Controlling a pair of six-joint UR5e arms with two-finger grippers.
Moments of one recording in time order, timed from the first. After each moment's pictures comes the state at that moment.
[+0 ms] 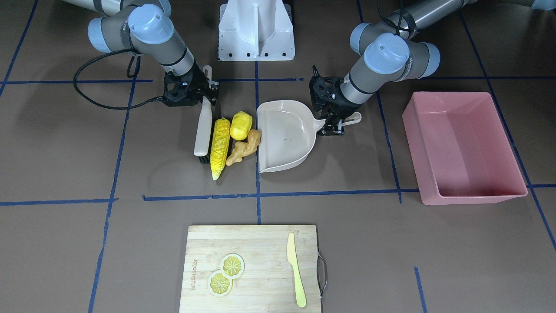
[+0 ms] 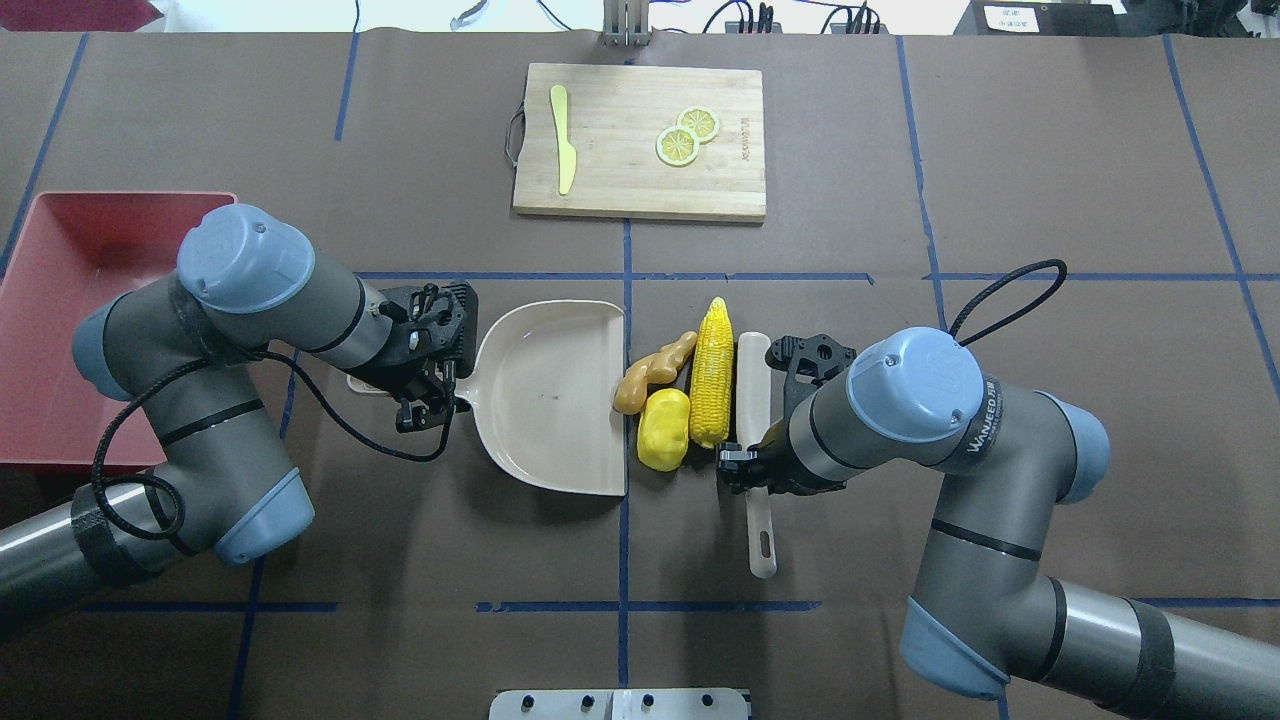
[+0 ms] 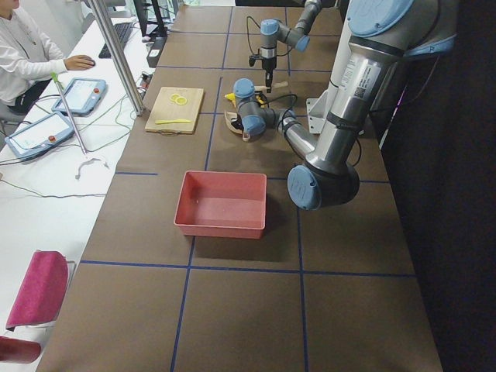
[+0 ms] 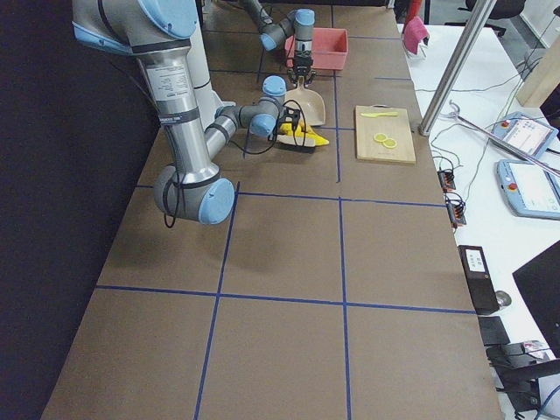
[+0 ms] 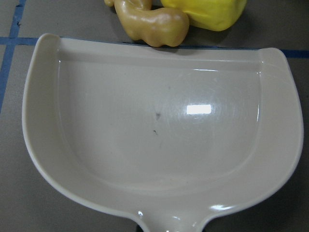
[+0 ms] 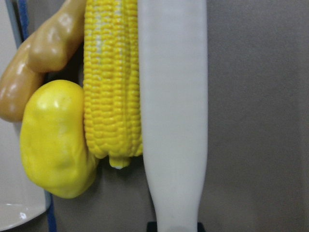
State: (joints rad) left arm -0.62 -1.99 -1.68 -2.04 -2.10 0.29; right arm 0.43 -1.20 1.84 -1.25 1.96 1.43
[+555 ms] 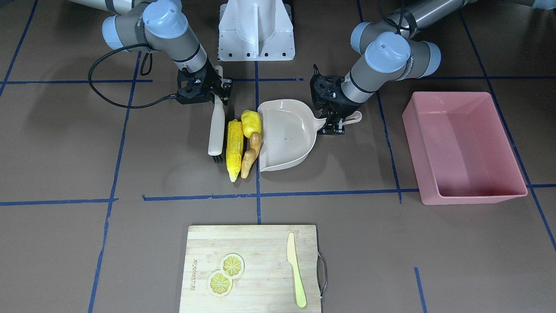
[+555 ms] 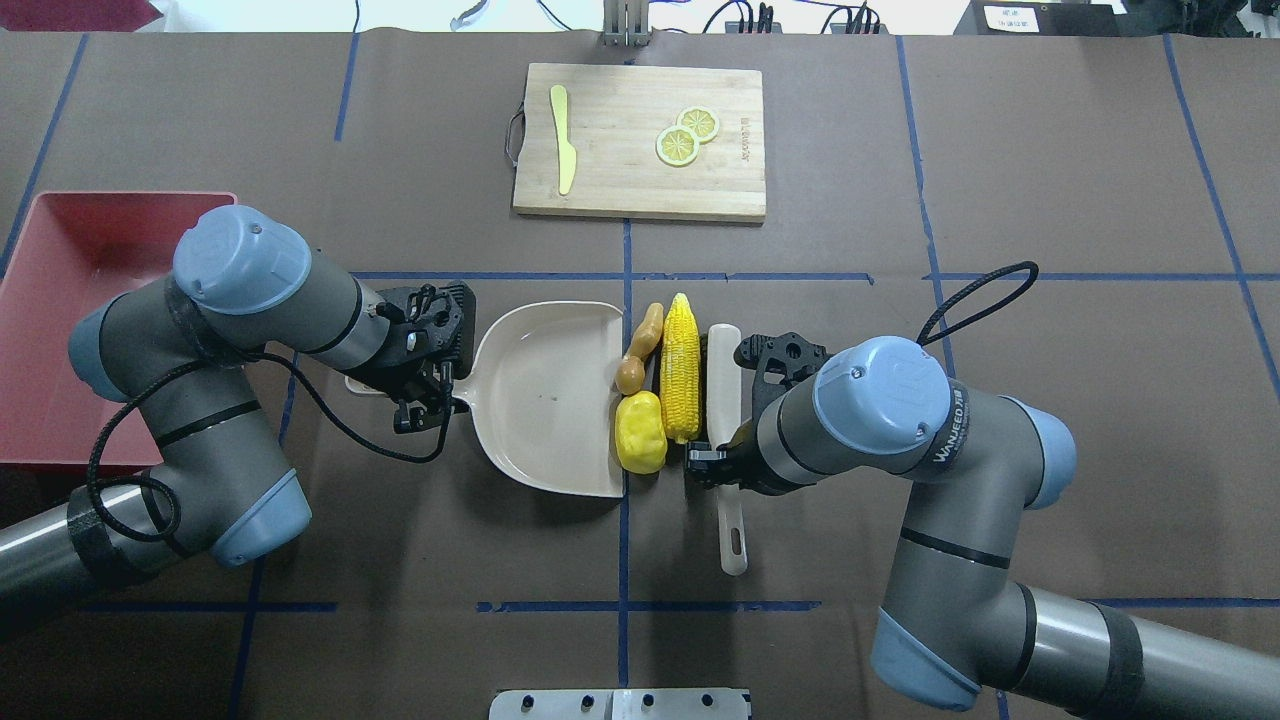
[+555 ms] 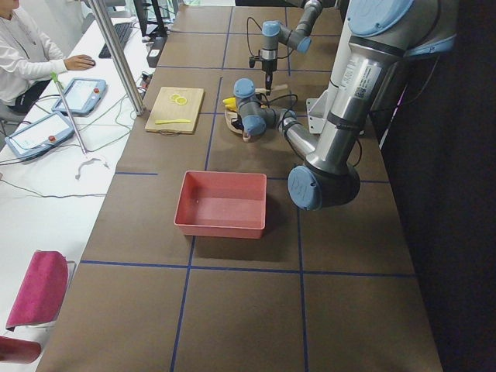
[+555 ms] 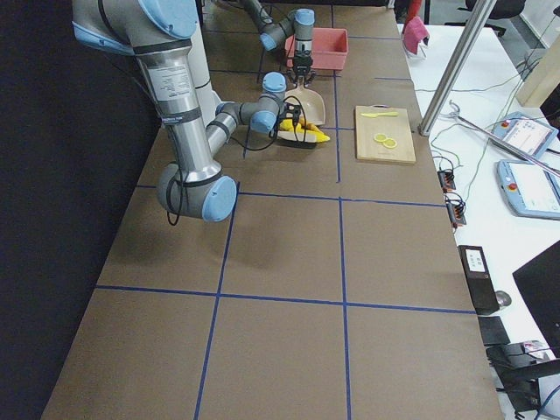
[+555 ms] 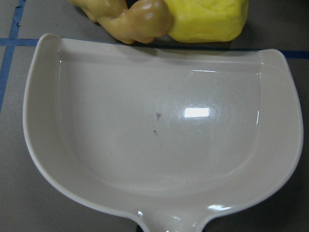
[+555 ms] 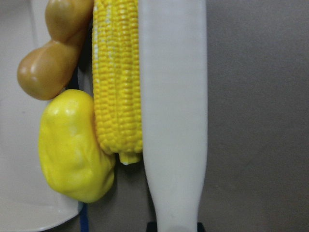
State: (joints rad) left arm -0.62 -1.99 -1.69 -2.04 -2.10 0.29; right arm 0.41 -1.15 1.82 -1.25 1.90 1.42
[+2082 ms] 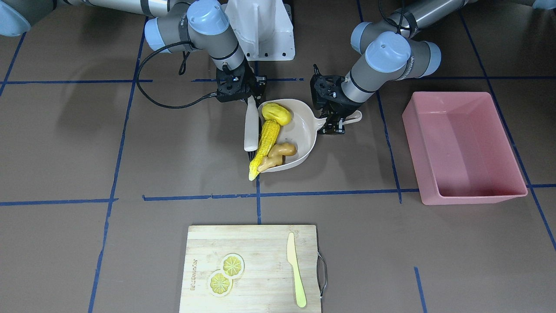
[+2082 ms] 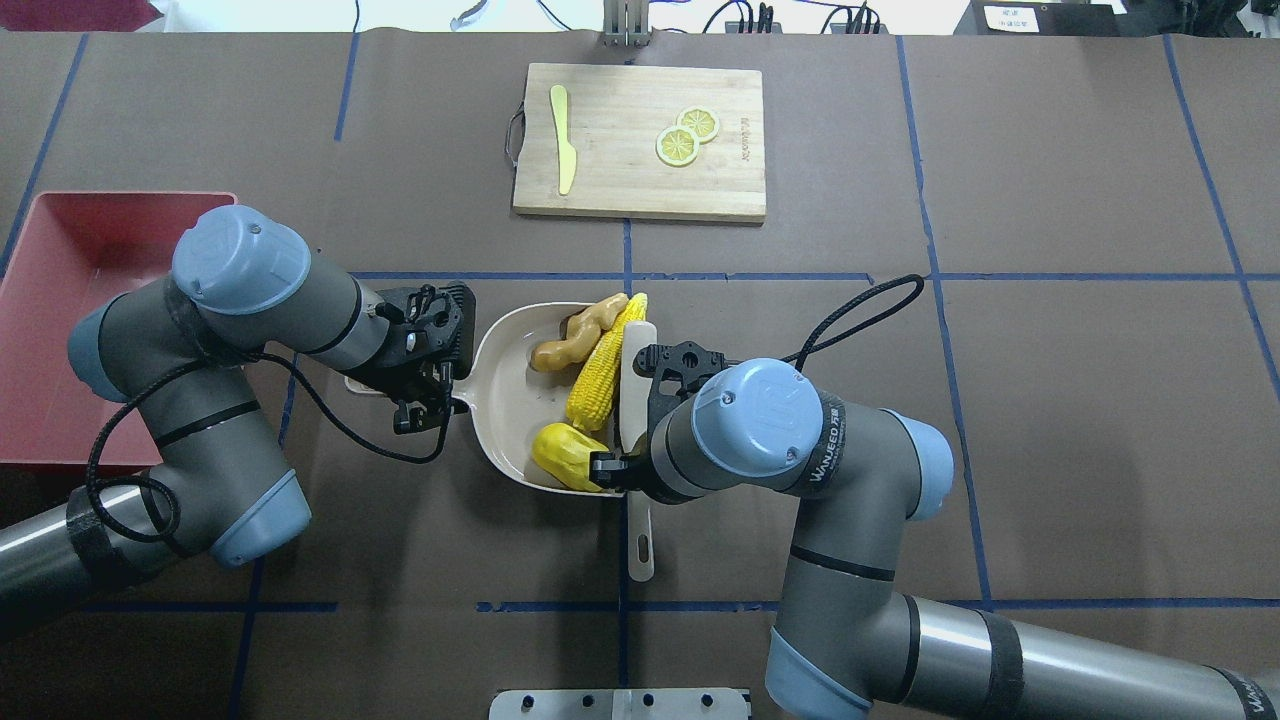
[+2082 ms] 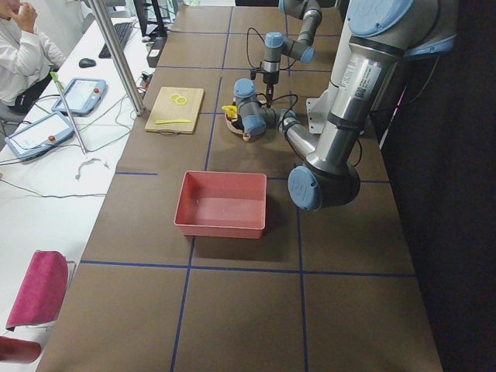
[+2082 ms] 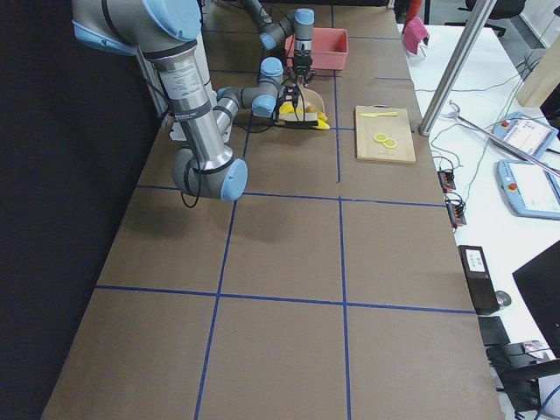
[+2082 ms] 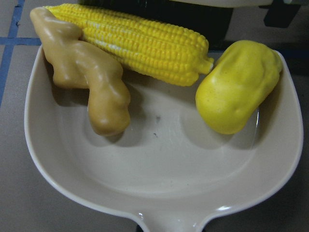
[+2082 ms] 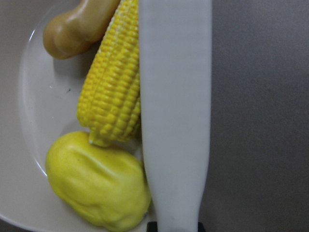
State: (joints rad) left arm -0.62 -1.99 -1.69 -2.04 -2.10 0.29; right arm 0.34 -0.98 1.70 -1.25 1.82 1.41
